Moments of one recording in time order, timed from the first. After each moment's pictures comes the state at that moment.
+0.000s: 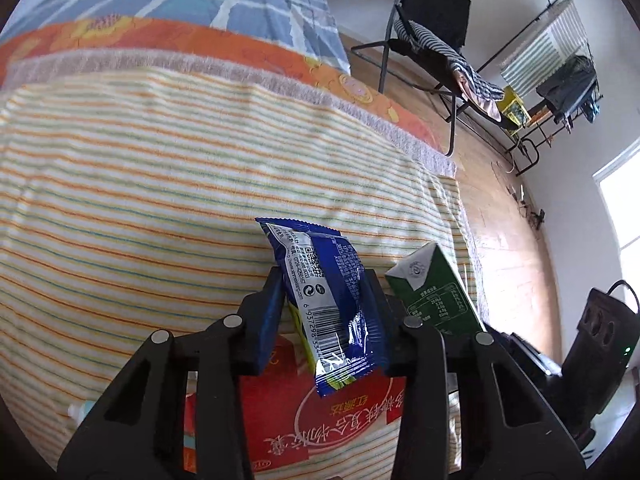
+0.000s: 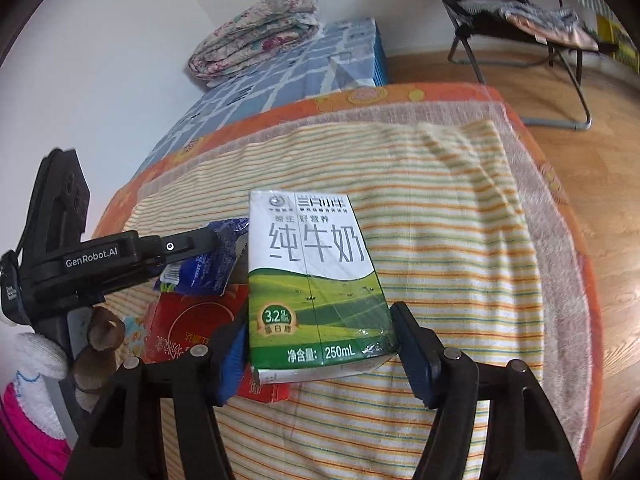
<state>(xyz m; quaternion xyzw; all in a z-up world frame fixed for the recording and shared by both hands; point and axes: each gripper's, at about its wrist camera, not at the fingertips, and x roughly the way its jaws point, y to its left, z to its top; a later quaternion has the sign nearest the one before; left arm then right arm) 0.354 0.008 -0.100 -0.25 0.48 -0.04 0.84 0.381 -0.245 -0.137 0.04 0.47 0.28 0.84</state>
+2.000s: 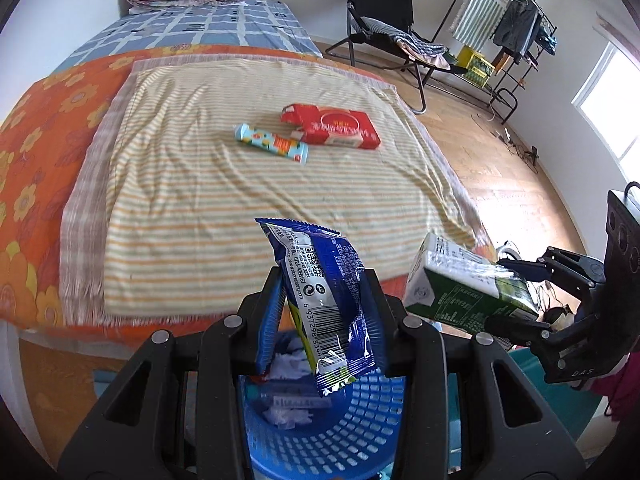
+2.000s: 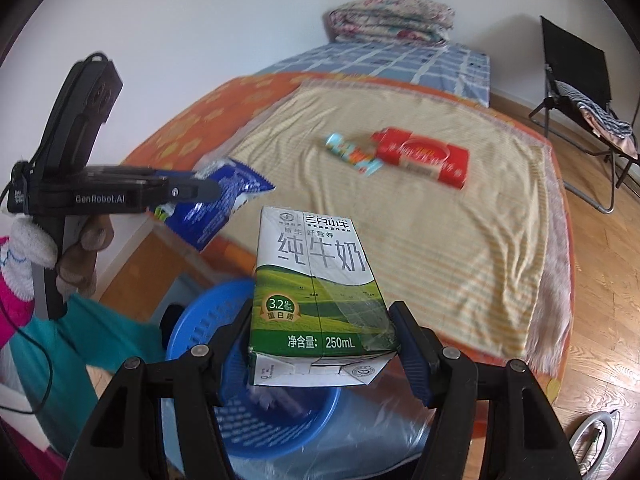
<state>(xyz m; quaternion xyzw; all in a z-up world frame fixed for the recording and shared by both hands) 0.002 0.006 -0.025 -0.13 0.46 -0.06 0.87 0.048 -0.248 -0.064 -0.15 0.44 0.40 0.79</state>
